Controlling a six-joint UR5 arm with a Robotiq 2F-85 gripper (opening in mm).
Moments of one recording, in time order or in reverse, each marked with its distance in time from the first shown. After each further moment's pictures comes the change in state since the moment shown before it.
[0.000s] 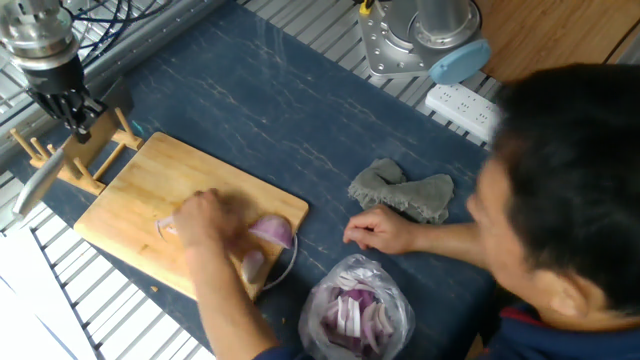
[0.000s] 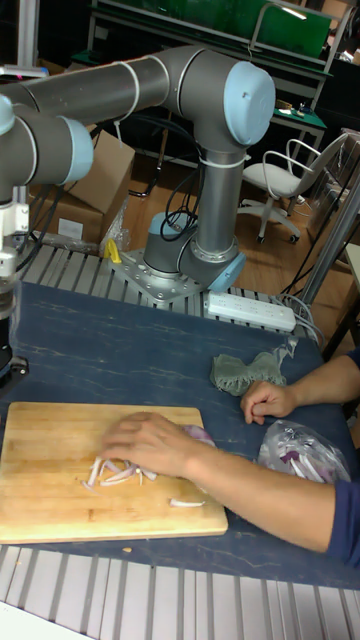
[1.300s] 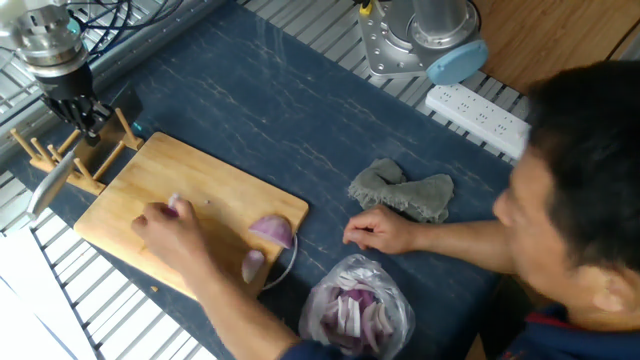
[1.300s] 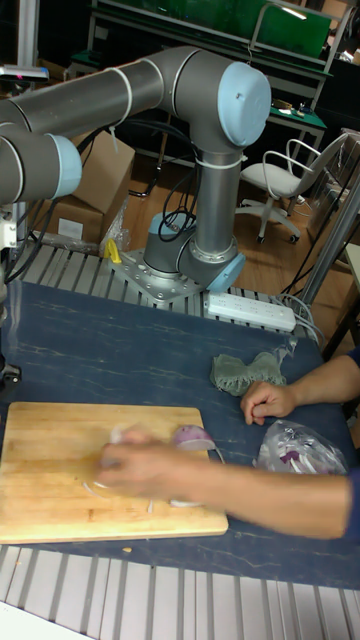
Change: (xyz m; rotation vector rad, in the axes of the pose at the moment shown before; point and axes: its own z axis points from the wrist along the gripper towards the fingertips) arm 0.019 -0.007 0.022 -0.013 0.025 -0.001
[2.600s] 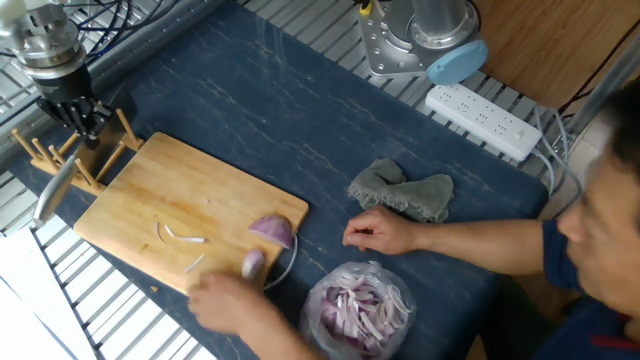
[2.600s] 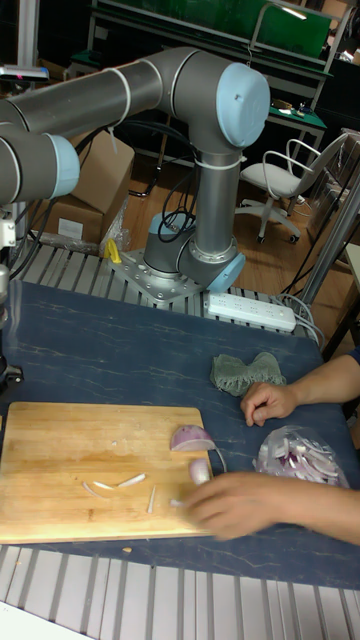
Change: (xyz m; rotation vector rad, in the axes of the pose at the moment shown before) arm -0.010 0.007 0.001 -0.032 -0.028 -0.079
